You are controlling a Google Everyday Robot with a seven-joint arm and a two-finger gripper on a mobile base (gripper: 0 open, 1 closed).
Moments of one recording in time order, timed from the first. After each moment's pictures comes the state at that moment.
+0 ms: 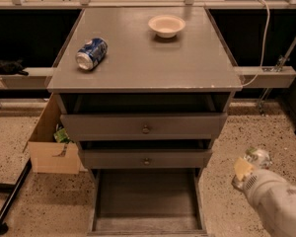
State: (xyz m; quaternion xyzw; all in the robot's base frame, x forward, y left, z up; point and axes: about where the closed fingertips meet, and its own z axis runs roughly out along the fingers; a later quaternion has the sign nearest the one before) arm 0.403 -0.277 0.721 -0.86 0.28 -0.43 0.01
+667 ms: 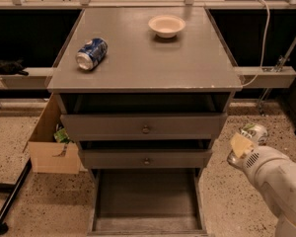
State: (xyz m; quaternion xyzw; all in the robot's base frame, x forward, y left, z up) arm 0.439 -0.256 0.784 -0.84 0.26 -0.48 0.06
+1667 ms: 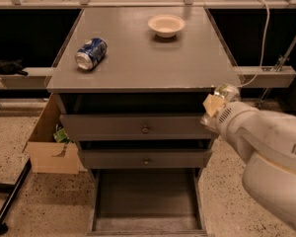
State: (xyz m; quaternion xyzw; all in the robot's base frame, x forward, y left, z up) arm 0.504 -0.196 0.848 -0.83 0.24 -0.50 0.11
